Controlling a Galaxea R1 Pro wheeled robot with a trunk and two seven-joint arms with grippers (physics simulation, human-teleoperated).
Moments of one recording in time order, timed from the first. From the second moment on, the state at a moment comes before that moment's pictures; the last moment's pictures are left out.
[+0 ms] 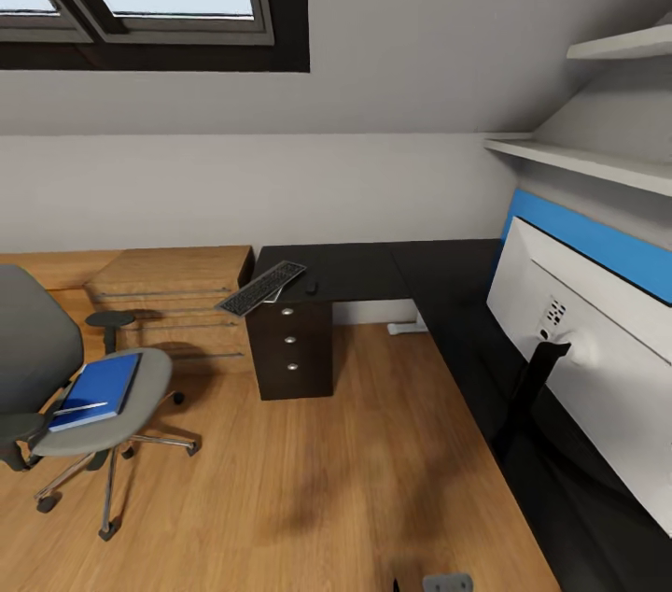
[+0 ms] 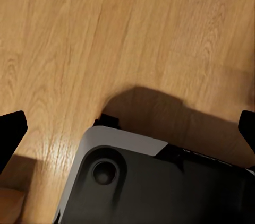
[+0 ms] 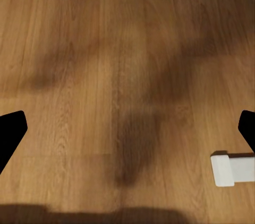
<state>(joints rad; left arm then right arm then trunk) -0.03 0.04 0.03 -0.47 0.33 -0.02 0.01 -0.29 0.12 0.21 -0.18 -0.03 -0.47 -0.22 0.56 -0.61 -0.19</state>
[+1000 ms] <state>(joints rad) -0.03 0.04 0.03 -0.47 0.33 -0.01 0.01 -0.29 0.12 0.21 -0.18 -0.03 -0.47 -0.22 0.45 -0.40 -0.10</state>
